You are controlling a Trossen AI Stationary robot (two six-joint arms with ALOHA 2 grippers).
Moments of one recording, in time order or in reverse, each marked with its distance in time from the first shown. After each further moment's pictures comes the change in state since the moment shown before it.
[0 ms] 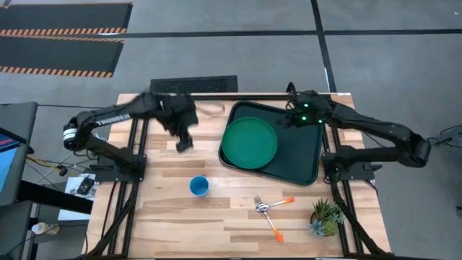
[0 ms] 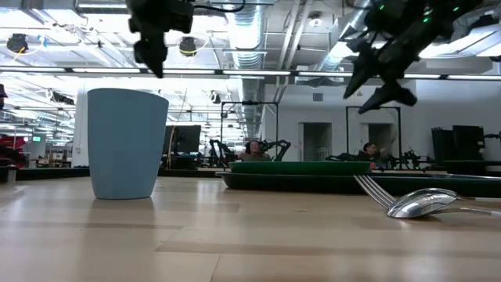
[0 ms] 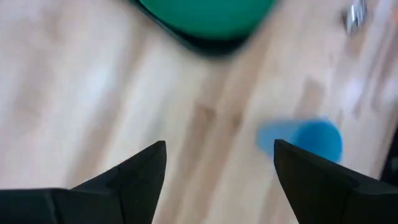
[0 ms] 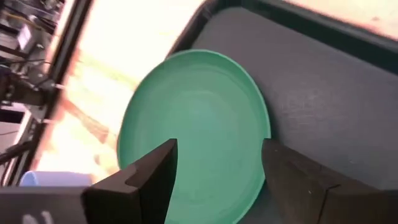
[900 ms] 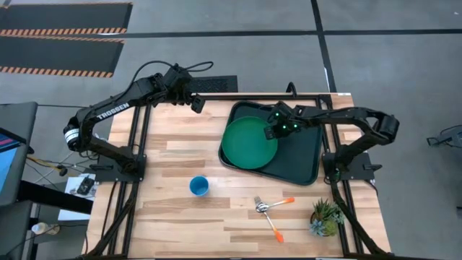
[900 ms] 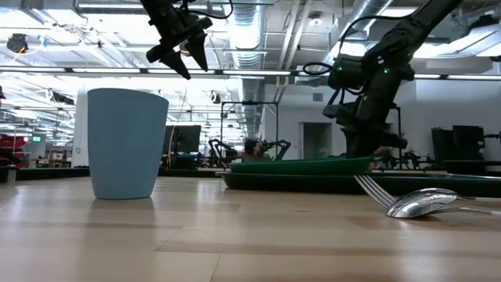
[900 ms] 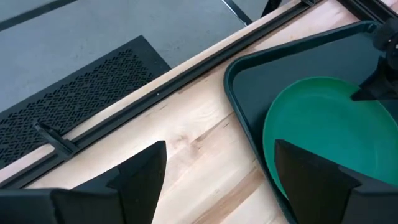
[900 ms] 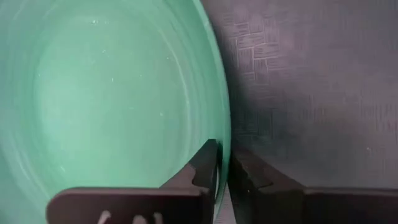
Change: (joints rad) left arm 0.261 0.021 0.049 0.370 -0.367 -0.223; right arm 0.042 0.472 0.000 0.087 0.025 -0.030
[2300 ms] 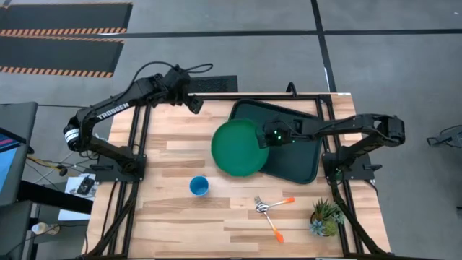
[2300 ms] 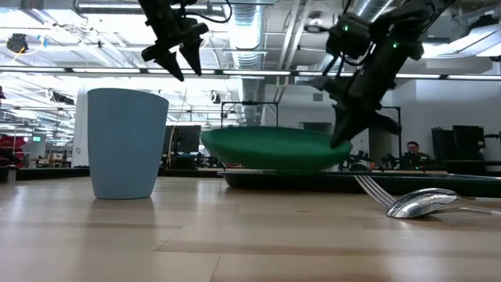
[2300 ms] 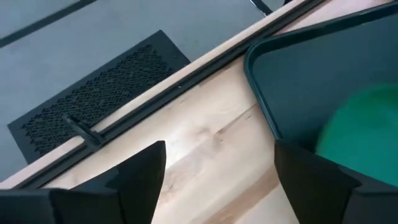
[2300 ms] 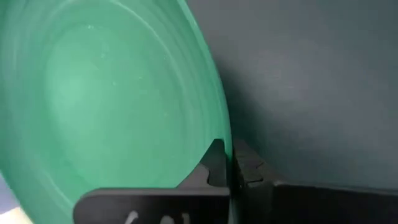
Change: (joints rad) left arm 0.000 0.000 0.000 -0.052 -0.067 0.031; right arm 0.269 -0.086 -0.002 0.094 0.226 0.263
